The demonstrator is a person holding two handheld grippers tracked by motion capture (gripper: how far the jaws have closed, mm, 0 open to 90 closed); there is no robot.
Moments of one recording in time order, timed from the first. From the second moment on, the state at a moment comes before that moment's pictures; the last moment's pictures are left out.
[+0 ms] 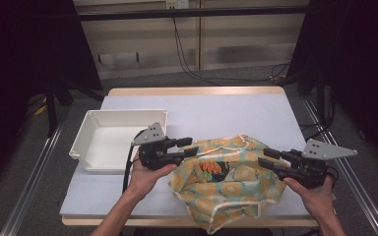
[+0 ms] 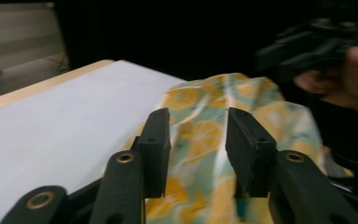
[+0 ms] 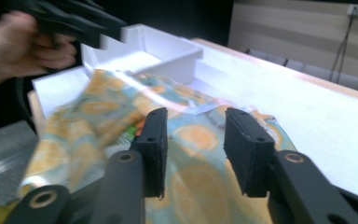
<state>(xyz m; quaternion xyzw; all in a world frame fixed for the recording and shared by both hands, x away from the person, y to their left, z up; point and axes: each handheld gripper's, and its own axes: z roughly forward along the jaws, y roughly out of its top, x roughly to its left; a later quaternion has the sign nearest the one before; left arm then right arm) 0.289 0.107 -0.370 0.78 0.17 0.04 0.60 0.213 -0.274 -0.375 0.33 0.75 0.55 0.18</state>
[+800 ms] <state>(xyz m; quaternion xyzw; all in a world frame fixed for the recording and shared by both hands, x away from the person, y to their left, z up) 0.280 0.003 -0.425 0.85 0.13 -0.02 0.50 0.239 -0.269 -0.420 0.33 0.81 0.44 0.19</state>
